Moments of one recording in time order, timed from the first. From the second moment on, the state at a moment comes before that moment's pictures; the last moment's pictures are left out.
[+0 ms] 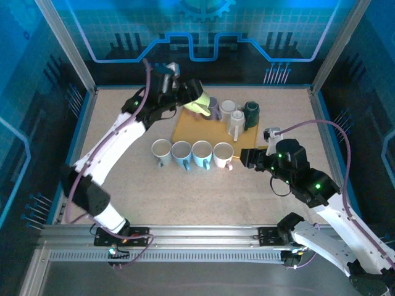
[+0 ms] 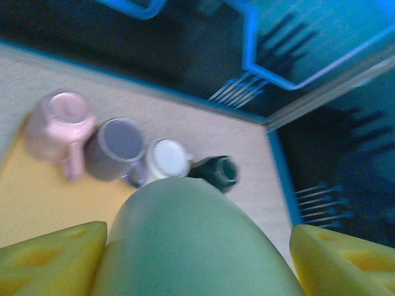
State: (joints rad) left arm -0.47 1.55 1.59 -0.44 0.06 -0.73; right arm 0.59 0.73 0.91 -0.66 0.03 0.48
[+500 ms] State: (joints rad) left arm -0.46 1.32 1.07 0.62 0.40 -0.94; right arm 0.52 0.84 0.95 -0.08 -0.49 0.92
